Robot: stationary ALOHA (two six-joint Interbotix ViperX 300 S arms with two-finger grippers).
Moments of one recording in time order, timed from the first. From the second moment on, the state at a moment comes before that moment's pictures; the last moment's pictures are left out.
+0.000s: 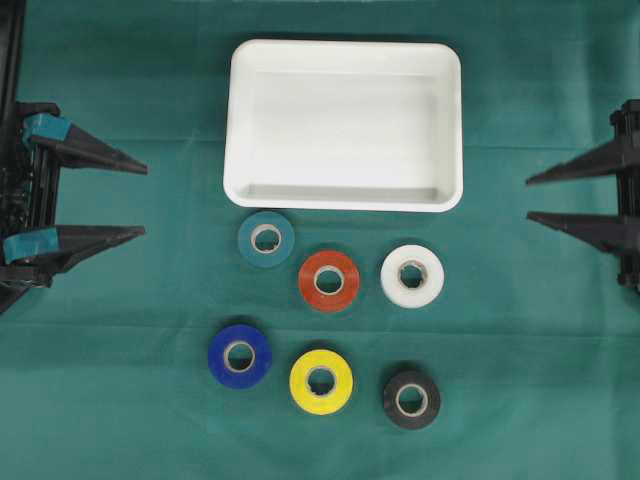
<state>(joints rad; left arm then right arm) 0.00 -0.92 1.16 0.00 -0.19 0.00 -0.01 -0.94 1.17 0.00 -0.20 0.03</state>
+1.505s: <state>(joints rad) -0.17 -0.80 1.09 0.00 -0.21 -0.01 -0.01 -0.94 1.16 0.00 -0.16 0.03</state>
